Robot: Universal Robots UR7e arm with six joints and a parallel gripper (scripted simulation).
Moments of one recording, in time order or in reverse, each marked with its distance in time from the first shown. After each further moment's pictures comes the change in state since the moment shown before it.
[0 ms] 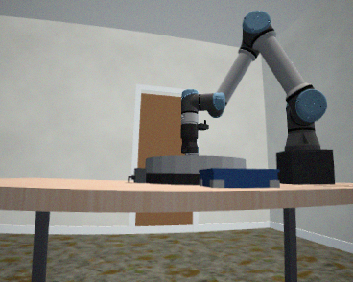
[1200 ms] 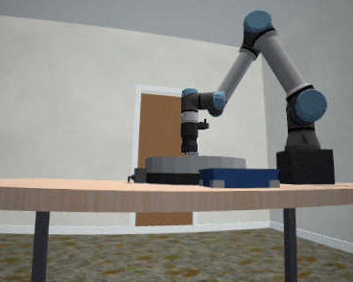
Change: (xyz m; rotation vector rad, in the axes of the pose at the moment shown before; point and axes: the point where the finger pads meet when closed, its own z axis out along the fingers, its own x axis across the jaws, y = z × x) arm 0.000 0.000 -0.005 0.000 0.000 0.000
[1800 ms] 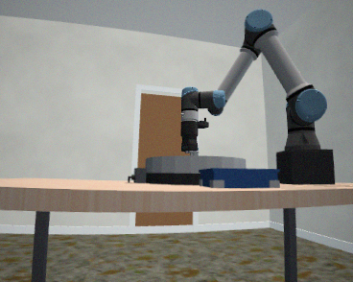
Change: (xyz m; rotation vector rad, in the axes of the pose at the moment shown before) arm 0.000 0.000 -0.006 0.000 0.000 0.000
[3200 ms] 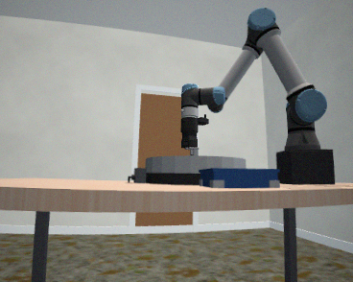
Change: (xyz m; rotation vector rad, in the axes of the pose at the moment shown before) arm 0.000 0.000 -0.016 -0.001 -0.001 0.000
